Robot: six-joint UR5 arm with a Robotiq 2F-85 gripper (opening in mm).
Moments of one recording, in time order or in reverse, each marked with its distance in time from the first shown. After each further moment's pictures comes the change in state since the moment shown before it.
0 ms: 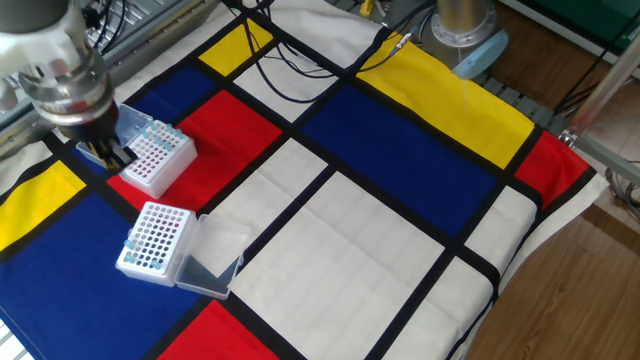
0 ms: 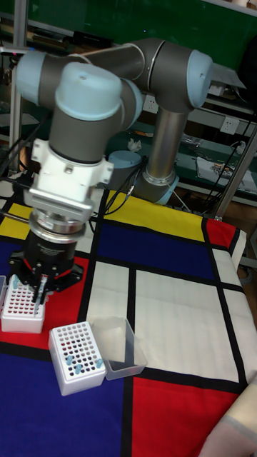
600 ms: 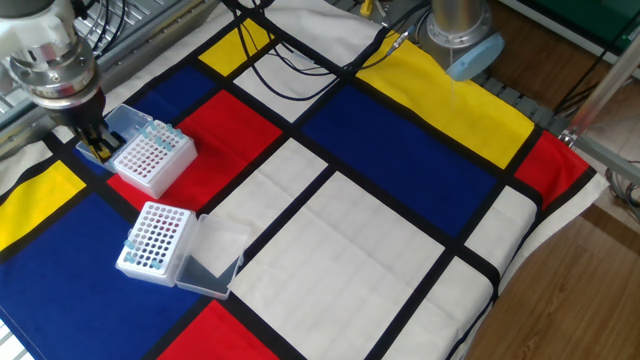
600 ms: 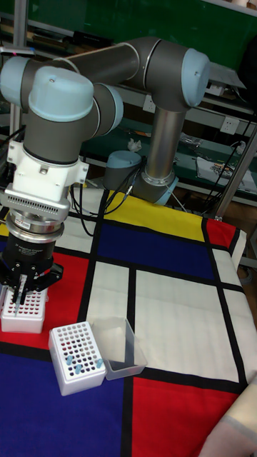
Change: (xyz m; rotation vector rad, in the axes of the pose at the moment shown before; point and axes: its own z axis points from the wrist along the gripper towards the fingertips) arm 0.003 -0.030 0.014 0.010 -0.015 -0.043
